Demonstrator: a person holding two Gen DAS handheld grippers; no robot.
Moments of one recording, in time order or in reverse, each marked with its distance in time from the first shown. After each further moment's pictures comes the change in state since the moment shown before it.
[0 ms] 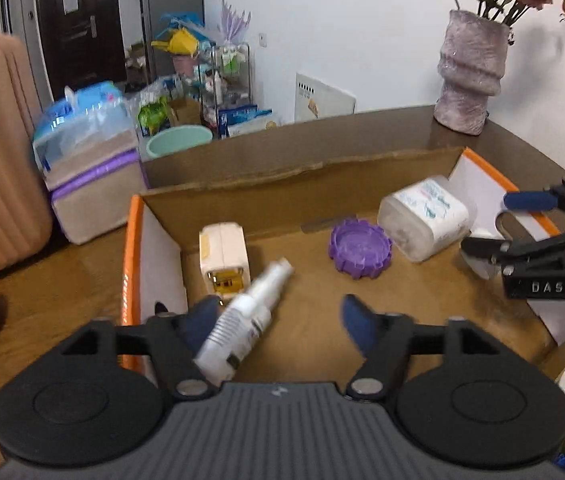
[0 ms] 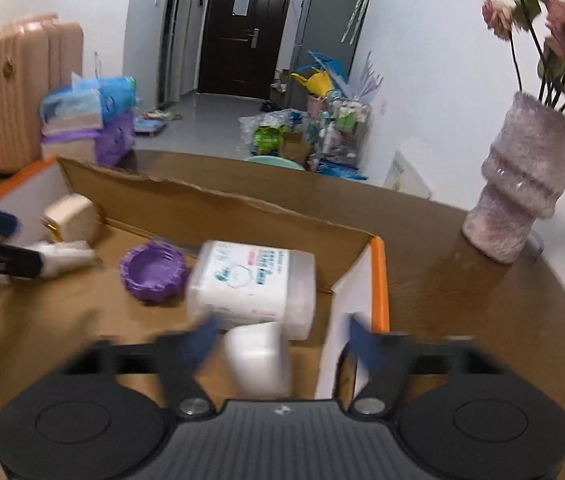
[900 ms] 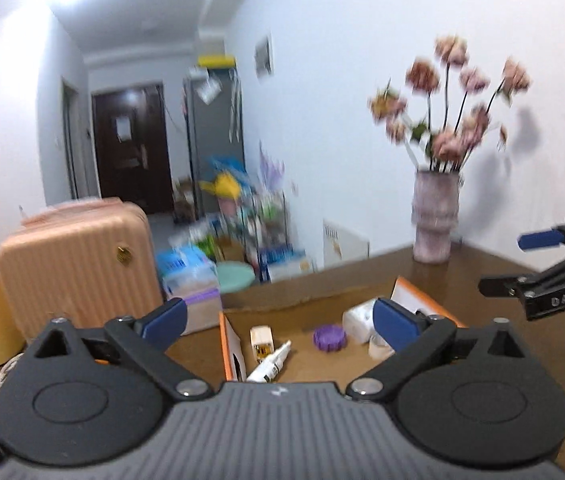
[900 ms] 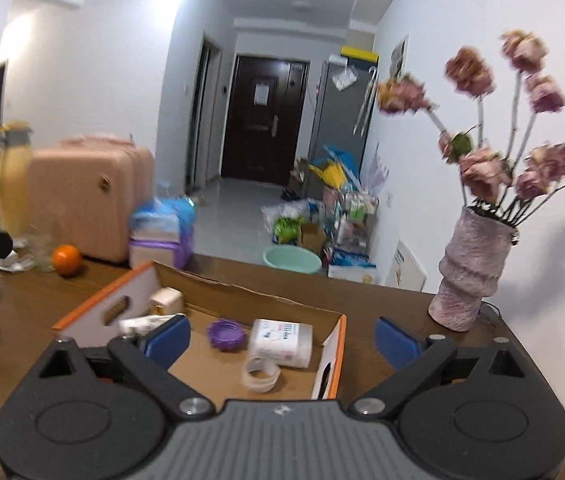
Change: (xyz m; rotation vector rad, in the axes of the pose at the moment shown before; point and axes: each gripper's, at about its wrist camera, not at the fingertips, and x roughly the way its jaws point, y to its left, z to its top) left arm -0.278 -0.062 -0.072 0.009 -0.490 0.154; right arm -0.249 -0.015 -0.022 0.045 -0.295 0.090
